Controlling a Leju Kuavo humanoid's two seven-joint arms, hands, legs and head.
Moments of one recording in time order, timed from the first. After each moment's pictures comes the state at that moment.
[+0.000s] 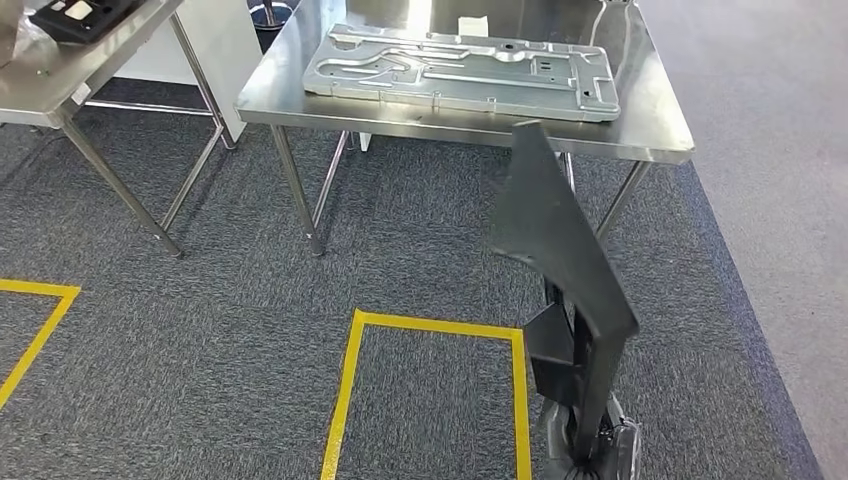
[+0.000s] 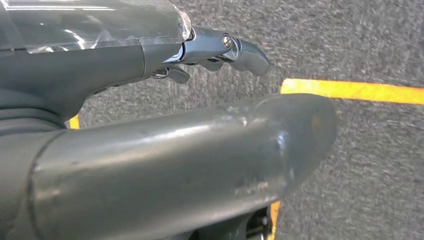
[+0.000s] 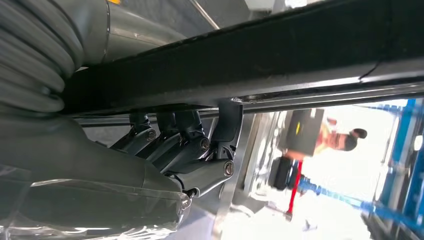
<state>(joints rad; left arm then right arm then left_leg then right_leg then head) -0.06 -0.15 1.16 -0.24 -1.17 -0.01 -0.54 0.52 0.25 0.19 -1.99 0.39 -0.31 -0.44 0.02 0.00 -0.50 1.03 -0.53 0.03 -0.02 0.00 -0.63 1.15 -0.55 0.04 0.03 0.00</state>
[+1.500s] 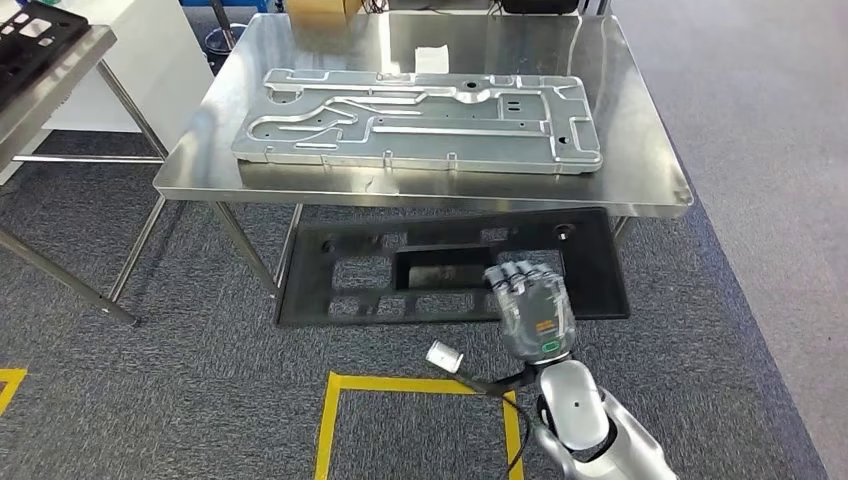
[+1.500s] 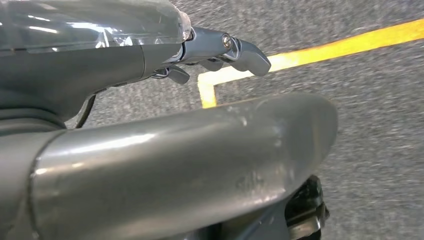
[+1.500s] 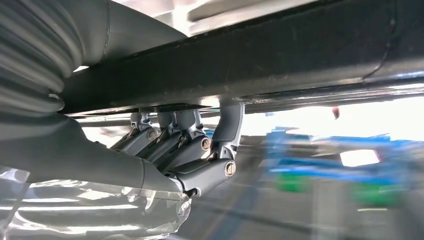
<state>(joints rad) -0.09 -0.13 1.09 -0.24 -1.32 -0.05 -0.47 -0.22 -0.23 0.63 -1.60 1.57 -0.40 0.42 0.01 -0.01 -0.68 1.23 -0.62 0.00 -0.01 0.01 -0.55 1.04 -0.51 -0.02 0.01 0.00</state>
